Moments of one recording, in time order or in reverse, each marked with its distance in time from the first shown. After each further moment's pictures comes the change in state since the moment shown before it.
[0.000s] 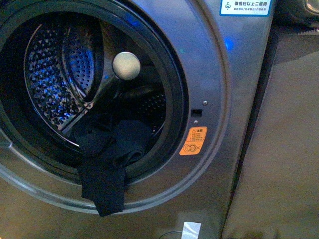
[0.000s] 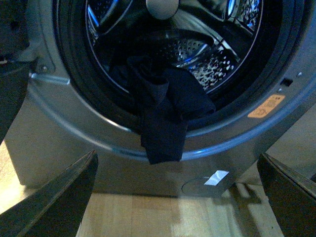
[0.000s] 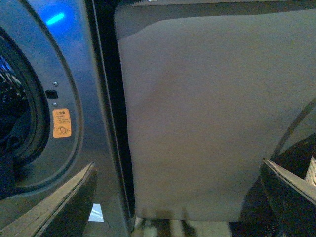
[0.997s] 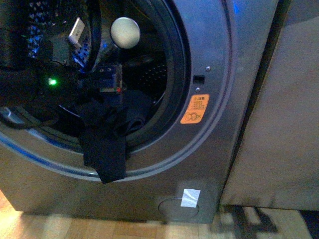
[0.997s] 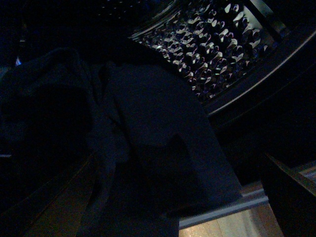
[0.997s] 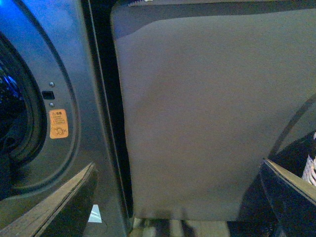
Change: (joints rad) left arm -0.246 1.609 0.956 0.386 -0.041 0.136; right arm 0.000 0.000 0.000 0.000 0.000 0.000
